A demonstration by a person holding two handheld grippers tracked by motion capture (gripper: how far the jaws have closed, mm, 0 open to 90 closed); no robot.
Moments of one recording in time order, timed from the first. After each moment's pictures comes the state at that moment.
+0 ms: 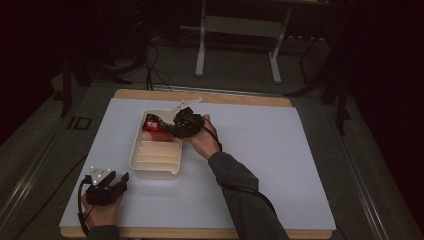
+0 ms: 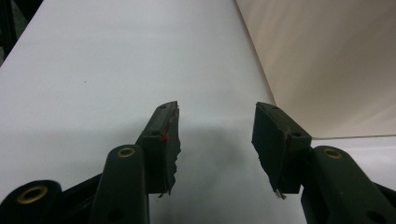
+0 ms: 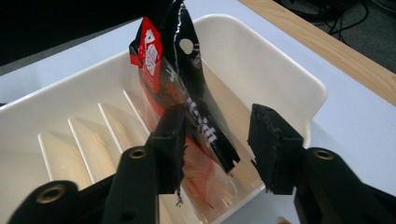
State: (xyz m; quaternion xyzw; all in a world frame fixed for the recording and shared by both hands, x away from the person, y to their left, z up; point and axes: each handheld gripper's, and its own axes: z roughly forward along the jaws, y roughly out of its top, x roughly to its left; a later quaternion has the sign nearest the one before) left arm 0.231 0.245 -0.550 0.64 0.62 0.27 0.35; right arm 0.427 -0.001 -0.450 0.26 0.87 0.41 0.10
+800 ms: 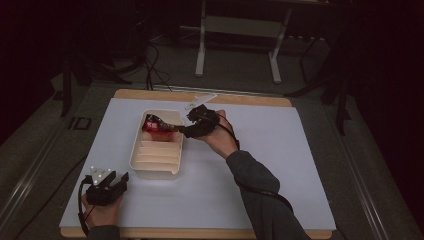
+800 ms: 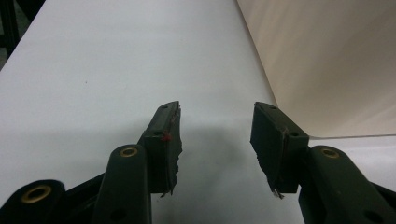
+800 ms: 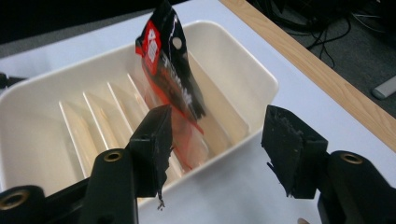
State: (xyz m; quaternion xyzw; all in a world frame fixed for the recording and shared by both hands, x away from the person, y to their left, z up) left arm 0.231 0.244 -0.550 0.64 0.62 0.27 0.35; right arm 0.410 -0.041 -0.412 0.23 0.88 0.40 0.13
